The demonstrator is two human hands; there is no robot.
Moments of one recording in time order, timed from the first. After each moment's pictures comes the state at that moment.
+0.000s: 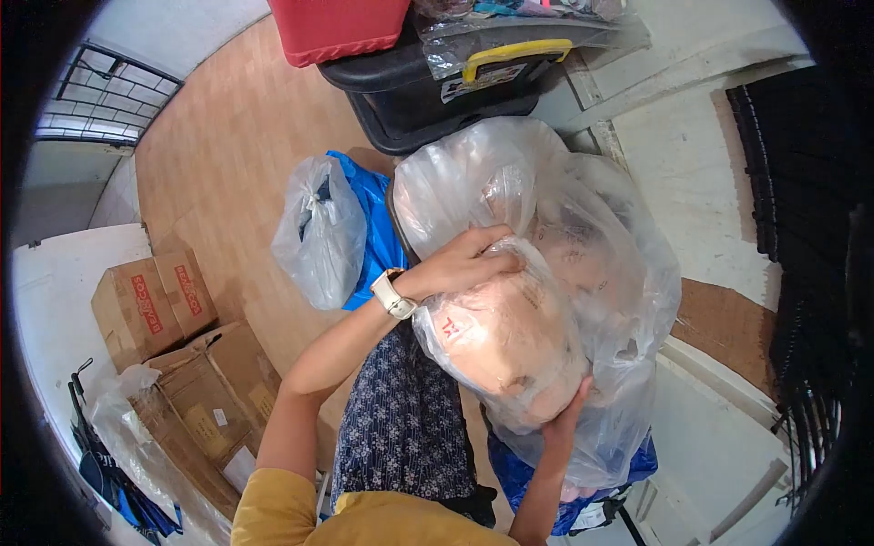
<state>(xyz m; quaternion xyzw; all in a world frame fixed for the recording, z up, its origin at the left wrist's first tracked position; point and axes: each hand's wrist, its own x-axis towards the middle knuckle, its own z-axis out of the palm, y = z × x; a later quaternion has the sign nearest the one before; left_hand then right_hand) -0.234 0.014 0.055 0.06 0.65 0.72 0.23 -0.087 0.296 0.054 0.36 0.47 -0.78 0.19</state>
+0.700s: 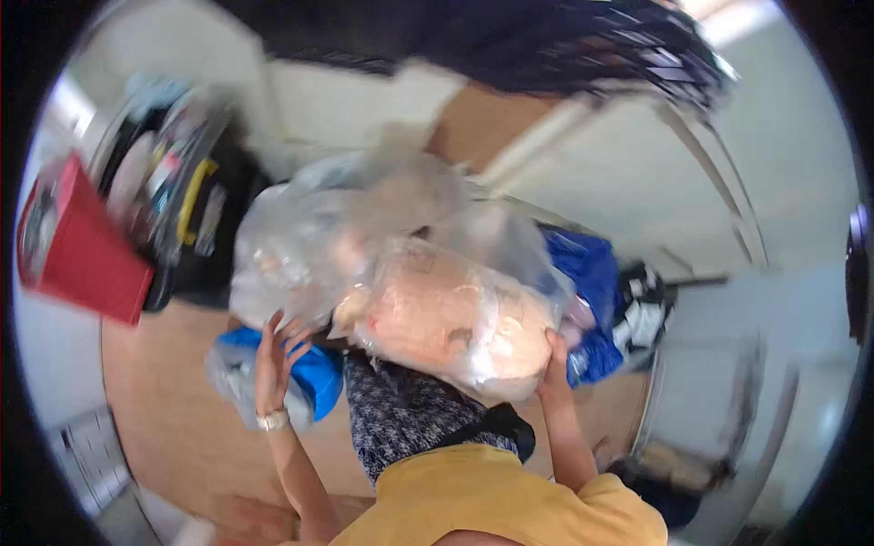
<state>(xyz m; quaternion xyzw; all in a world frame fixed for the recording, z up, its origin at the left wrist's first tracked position) -0.155 0.000 0.138 -0.10 0.52 0.77 0.35 0.067 0.333 0.215 0.49 0.41 -0.75 -0.18</state>
